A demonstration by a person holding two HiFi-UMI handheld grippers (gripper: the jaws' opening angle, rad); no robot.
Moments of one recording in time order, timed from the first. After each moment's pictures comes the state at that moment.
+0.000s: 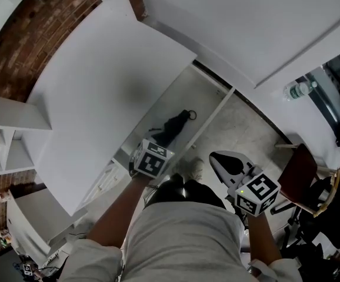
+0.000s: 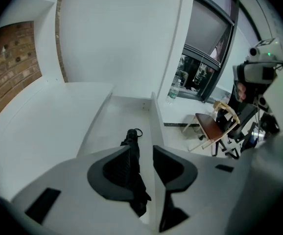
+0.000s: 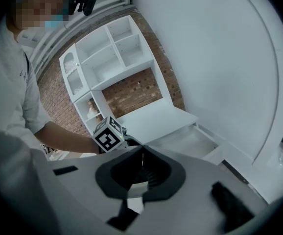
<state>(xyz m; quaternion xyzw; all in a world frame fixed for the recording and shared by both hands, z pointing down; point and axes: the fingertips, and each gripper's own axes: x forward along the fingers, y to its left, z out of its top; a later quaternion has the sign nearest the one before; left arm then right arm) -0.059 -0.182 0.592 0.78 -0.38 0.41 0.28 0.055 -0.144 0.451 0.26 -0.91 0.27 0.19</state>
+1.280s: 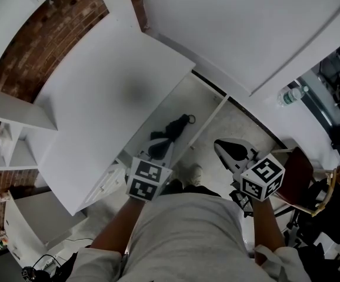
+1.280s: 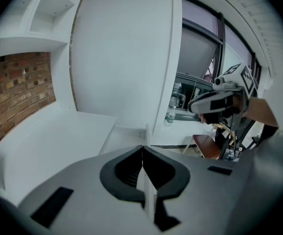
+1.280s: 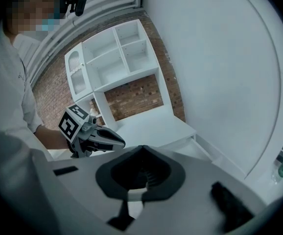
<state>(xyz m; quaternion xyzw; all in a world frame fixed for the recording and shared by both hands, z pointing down) -0.050 -0.152 0.452 0.82 -0.44 0.30 0.22 0.064 -0.156 0.407 0.27 -0.92 0.22 0.18</state>
